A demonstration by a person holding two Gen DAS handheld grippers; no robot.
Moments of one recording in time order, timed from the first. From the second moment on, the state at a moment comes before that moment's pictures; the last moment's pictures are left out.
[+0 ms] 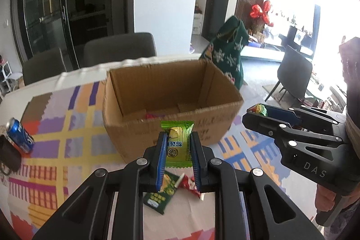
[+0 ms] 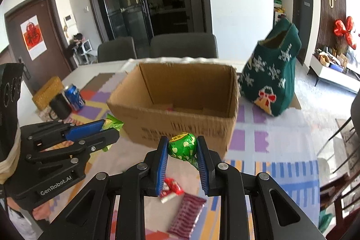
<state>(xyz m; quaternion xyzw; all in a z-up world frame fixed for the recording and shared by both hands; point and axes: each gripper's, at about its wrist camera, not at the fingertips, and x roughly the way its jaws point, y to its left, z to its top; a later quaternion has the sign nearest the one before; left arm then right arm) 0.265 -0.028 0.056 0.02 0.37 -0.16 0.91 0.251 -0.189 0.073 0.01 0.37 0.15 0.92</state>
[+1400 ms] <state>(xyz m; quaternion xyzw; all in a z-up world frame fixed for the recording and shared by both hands) 0.343 -0.001 0.066 0.04 0.37 -0.11 0.92 0.347 -0.158 0.087 -0.03 0.36 0.15 0.92</state>
